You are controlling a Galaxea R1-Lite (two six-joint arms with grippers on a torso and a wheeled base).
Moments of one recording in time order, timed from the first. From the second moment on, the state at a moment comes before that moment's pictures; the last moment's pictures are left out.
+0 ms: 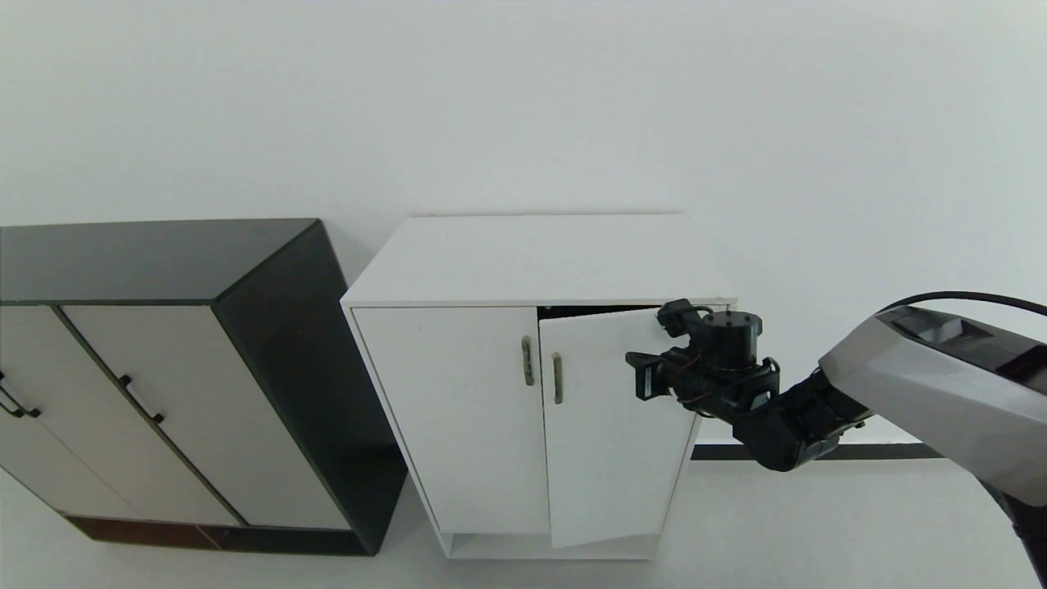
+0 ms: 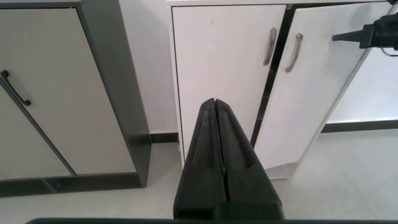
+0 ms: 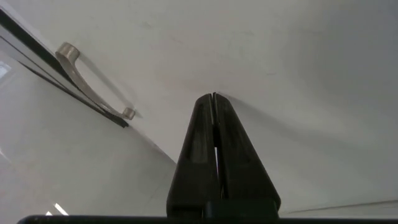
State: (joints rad) left arm 0.00 0.00 0.00 0.00 -0.04 0.00; right arm 0.44 2.34 -1.21 -0.93 0.14 0.08
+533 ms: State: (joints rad) left arm 0.00 0.00 0.00 0.00 -0.04 0.00; right arm 0.42 2.38 -1.26 -0.93 0.14 0.08
